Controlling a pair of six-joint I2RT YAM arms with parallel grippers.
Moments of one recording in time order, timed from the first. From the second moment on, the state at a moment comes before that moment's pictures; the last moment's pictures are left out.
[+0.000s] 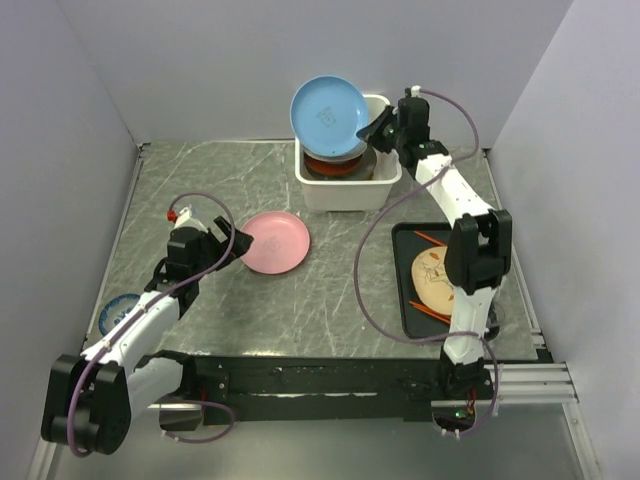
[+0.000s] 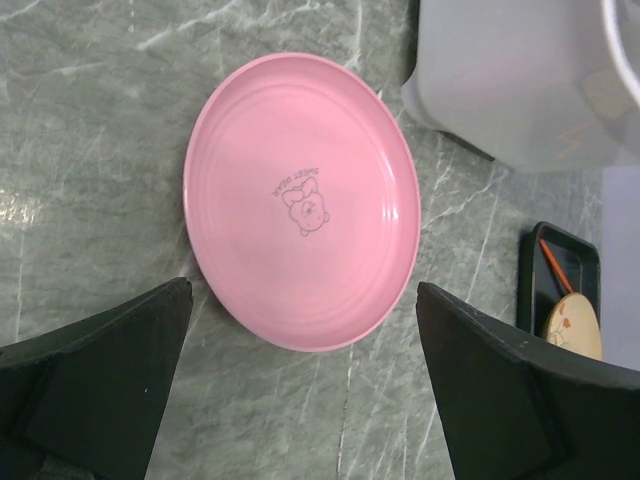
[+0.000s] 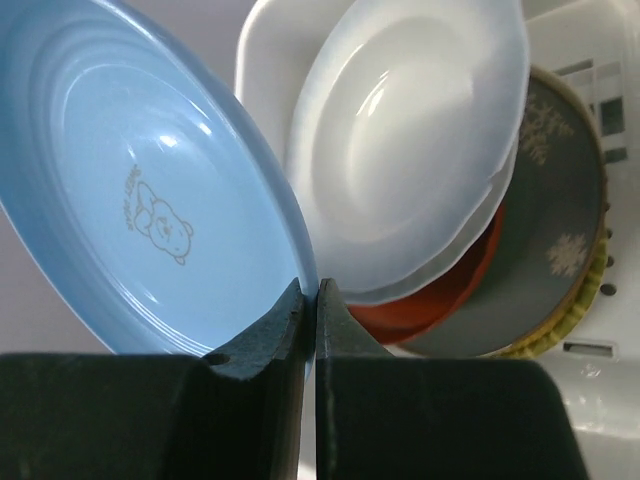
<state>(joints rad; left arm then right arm) -0.20 1.02 0.47 0.11 0.08 -0.75 0.22 1.99 1.80 -0.16 -0.18 0.76</state>
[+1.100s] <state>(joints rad) -0.20 1.10 0.47 0.09 0.11 -0.72 0.16 2.22 2.04 -0.26 -0.21 0.80</state>
